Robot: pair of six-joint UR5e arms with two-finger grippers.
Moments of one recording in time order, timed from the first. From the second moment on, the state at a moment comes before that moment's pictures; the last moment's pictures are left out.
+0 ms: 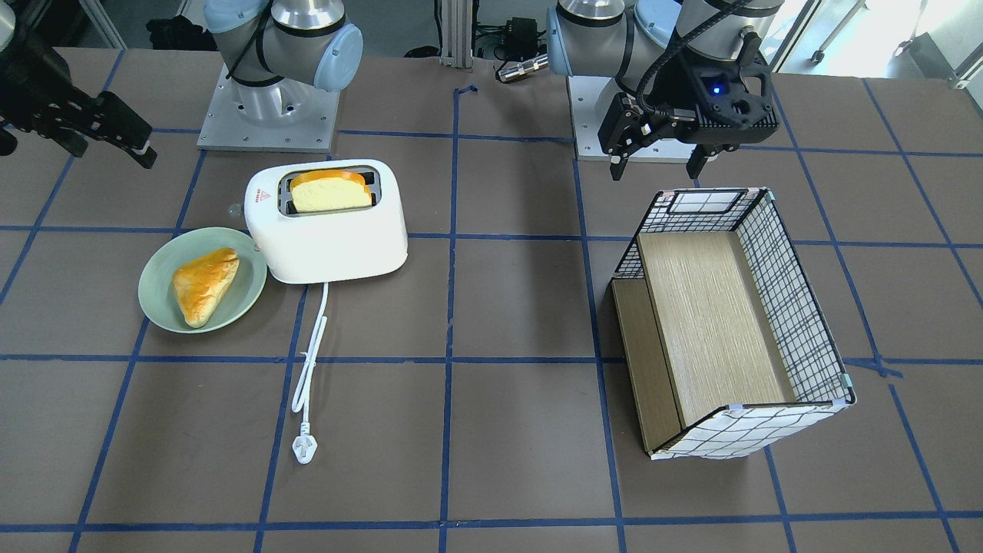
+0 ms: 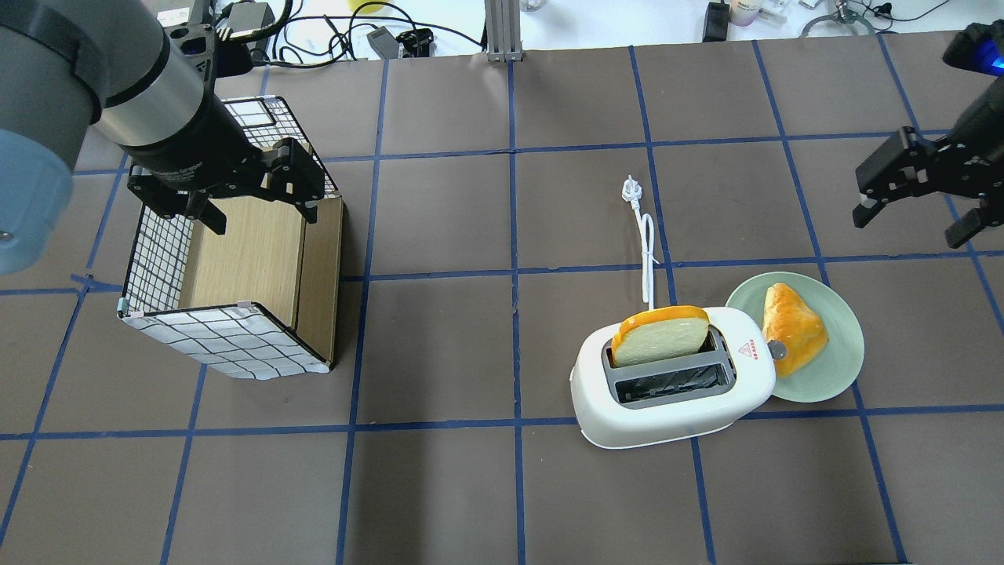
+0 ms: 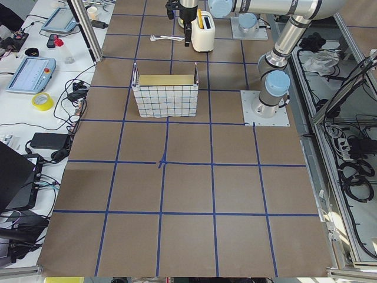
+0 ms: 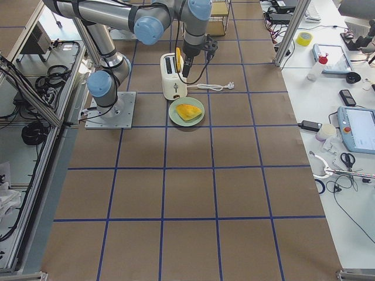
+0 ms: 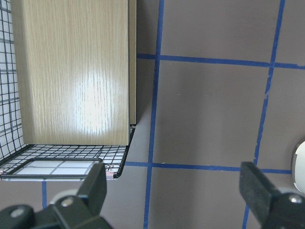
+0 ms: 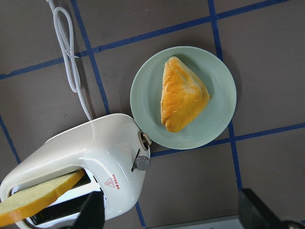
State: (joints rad) left arm -1.58 -1.46 -1.67 -1.53 1.56 -0.10; right arm 1.24 -1.68 1.67 -1.43 -1.52 -0.10
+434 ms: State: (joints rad) left arm -1.58 -1.46 -1.67 -1.53 1.56 -0.10; right arm 1.46 -1.68 1.66 -1.52 -1.58 0.13
